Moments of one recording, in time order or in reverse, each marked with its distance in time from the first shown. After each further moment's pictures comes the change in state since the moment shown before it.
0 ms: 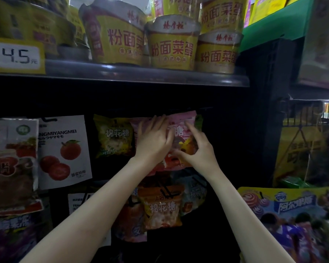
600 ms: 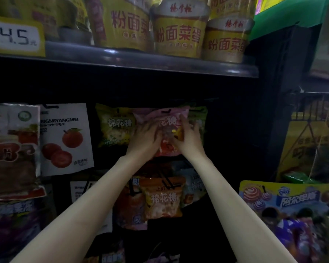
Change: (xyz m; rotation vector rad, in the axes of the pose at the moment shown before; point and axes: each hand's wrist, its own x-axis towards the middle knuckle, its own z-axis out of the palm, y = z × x) left_hand -0.017 -0.038 0.019 -0.125 -0.128 -0.082; right_hand 0.029 0.002 0.042 -0.187 -0.080 0.209
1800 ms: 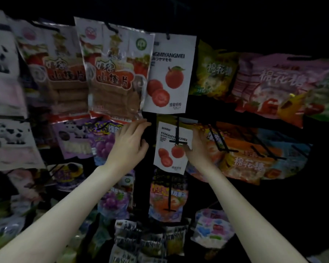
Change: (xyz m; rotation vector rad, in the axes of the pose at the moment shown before) left_hand -0.224 -0.183 -0.072 0.159 0.049 -0.275; right_hand -0.108 -0.041 0.229 0.225 -0.520 -0.078
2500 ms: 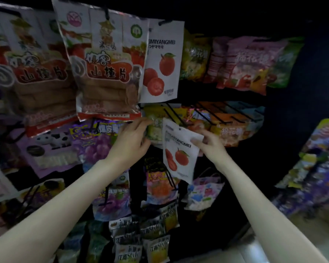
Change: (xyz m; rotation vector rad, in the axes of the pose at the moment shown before) left_hand 0.003 -0.059 -0.016 -0.253 -0.240 0.289; right_hand -0.081 -0.042 0.003 0.145 0.185 0.289
